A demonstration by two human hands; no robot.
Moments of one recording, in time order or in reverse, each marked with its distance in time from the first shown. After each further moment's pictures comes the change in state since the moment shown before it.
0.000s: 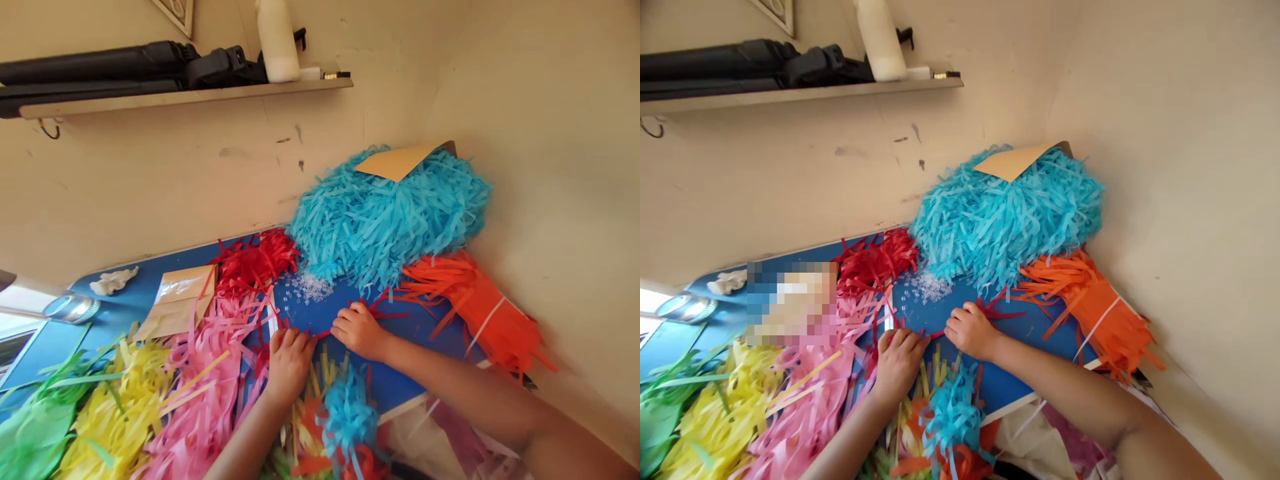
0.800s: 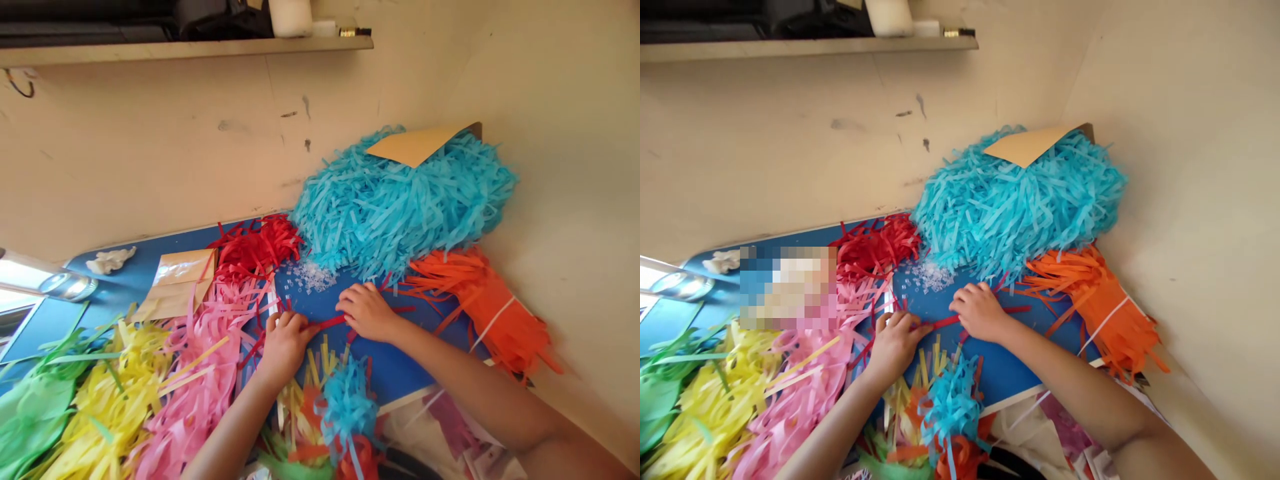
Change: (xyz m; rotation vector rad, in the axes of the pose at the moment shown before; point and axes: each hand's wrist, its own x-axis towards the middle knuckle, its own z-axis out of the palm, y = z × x) left_hand 0.011 -0.015 -0.006 -0.084 -0.174 -0.100; right_hand 0.006 0.024 -0.022 0.187 -0.224 0.231
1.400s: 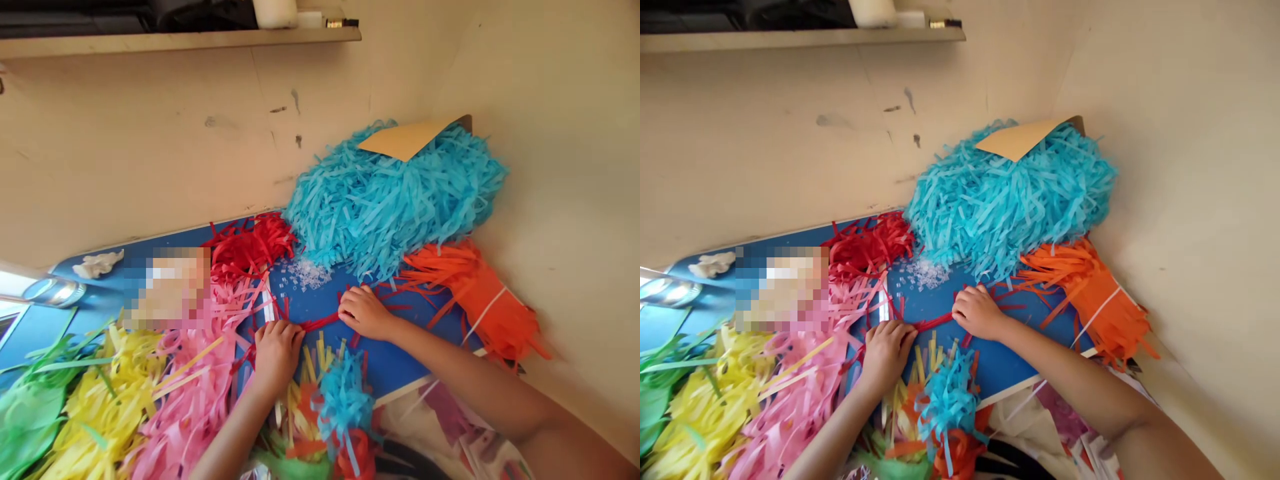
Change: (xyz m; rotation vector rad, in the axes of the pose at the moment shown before) left_hand -0.015 0.004 0.013 -0.055 0.049 -0.160; right_hand -0.011 0.004 0.015 0.049 0.020 0.071
